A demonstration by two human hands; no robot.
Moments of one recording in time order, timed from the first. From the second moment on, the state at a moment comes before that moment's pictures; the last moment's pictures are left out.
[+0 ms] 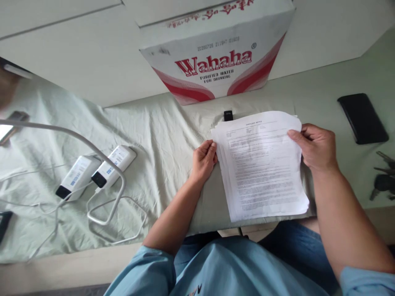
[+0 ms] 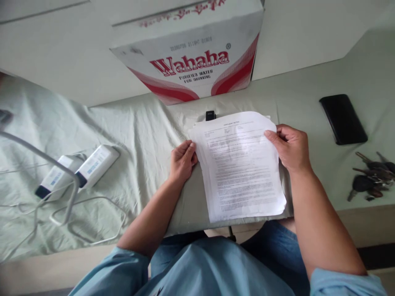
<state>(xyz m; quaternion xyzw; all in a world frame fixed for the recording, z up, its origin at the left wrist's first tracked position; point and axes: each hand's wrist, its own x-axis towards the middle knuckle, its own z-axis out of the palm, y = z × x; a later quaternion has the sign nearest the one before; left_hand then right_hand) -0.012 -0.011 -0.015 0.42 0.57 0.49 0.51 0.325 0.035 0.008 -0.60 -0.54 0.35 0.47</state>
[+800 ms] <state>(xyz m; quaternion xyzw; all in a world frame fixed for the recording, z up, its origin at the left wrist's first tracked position) -0.009 -0.011 -0.011 0.44 0.54 0.50 0.51 0.315 0.029 0.007 -0.59 -0.55 0.36 0.47</state>
